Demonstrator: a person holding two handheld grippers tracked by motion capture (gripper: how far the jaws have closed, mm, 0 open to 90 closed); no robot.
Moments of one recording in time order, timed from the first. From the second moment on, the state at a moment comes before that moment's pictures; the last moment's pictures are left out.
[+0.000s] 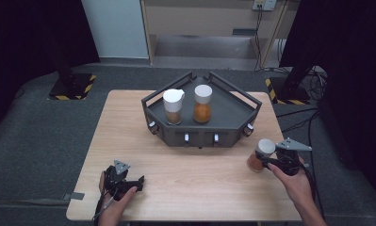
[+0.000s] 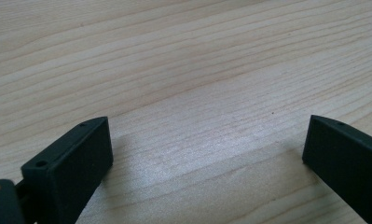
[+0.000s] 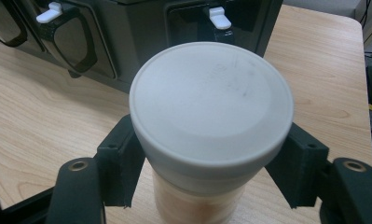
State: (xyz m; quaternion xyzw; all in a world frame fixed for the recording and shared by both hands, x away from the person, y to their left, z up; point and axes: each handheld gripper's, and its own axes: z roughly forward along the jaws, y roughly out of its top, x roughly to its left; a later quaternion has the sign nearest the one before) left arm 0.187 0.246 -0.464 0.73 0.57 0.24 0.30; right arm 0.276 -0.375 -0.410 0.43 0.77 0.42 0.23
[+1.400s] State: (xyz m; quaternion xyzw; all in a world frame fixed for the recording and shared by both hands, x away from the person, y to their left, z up) left arm 0.187 0.246 -0.464 0.73 0.57 0.24 0.30; right arm 0.256 -0.361 -0.345 0.38 0.79 0.42 0.23
